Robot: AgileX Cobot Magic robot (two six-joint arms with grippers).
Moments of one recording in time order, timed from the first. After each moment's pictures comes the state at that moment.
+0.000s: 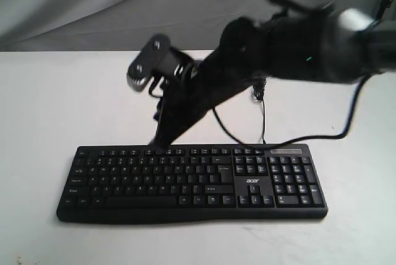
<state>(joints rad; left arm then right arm) 0.04 0.00 0.00 0.03 0.16 -0.02 0.84 1.85 -1.33 0.38 0.49 -0.78</state>
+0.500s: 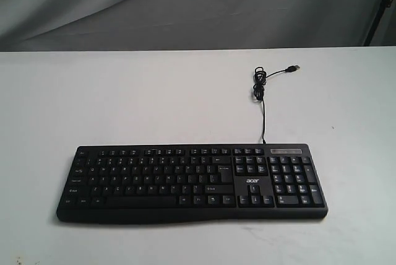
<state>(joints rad) 0.04 0.00 0.00 0.03 0.16 -0.02 0.78 1.18 -1.33 0.32 0.26 -0.57</state>
